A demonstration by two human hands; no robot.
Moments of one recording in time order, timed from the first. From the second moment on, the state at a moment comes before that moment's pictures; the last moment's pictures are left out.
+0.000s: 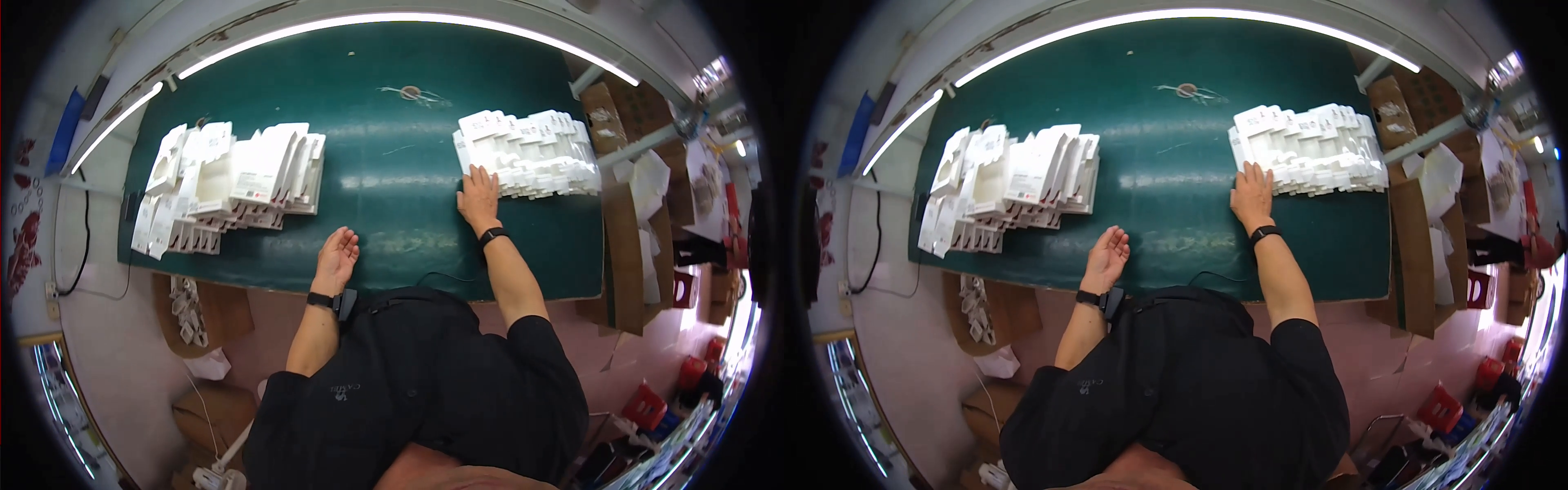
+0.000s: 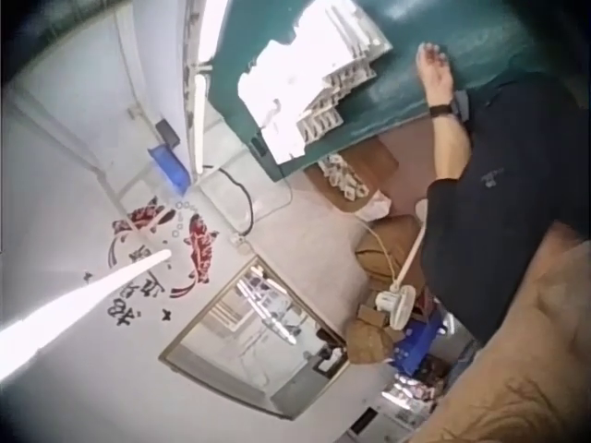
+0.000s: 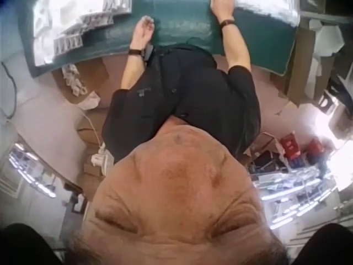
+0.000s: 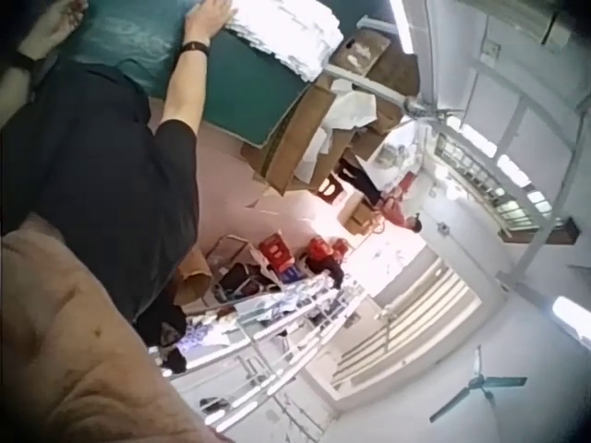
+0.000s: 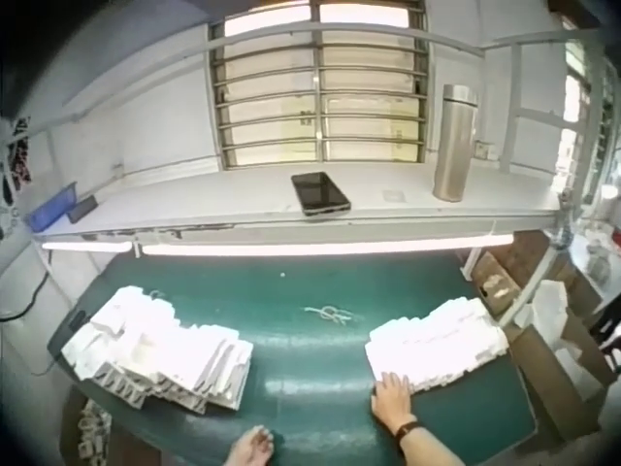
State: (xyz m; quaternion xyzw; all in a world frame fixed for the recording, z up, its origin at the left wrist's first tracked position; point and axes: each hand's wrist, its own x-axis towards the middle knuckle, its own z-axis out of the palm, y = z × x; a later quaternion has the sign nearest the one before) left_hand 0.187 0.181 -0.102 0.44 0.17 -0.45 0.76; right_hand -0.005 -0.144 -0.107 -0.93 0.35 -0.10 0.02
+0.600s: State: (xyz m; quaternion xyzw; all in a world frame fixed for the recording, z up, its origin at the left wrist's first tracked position) left_hand 0.253 0.197 -0.002 0.55 0.14 -0.11 0.82; right_hand 0.001 -0.088 -0.102 -0.94 0.24 -0.22 0.12
